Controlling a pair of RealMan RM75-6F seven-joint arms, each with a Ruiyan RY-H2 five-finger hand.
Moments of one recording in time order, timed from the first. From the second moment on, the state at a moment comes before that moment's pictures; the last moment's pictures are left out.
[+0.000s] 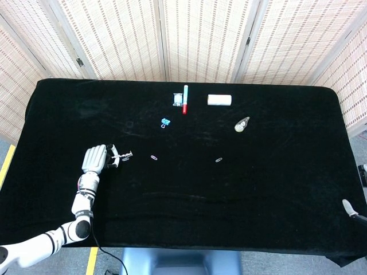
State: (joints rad) left arm -0.67 -1.69 -0.32 -1.16 0.89 0.93 0.19; right arm -0.05 -1.13 0.09 -1.35 -1.52 1.65 0.43
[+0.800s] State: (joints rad) left arm -0.64 -1.68 -0.30 -1.23 0.95 1.00 0.15; right arm -0.04 -1.13 0.09 -1.34 -1.52 1.64 0.43
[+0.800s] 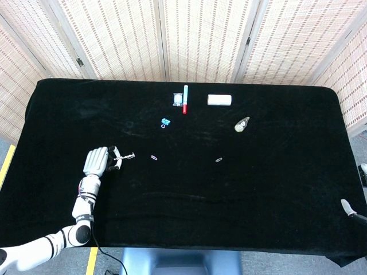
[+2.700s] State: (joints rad) left arm -0.11 -1.30 0.07 -1.53 1.48 1.72 0.15; right arm -0.03 -1.13 0.01 -1.40 -1.64 1.63 0.23
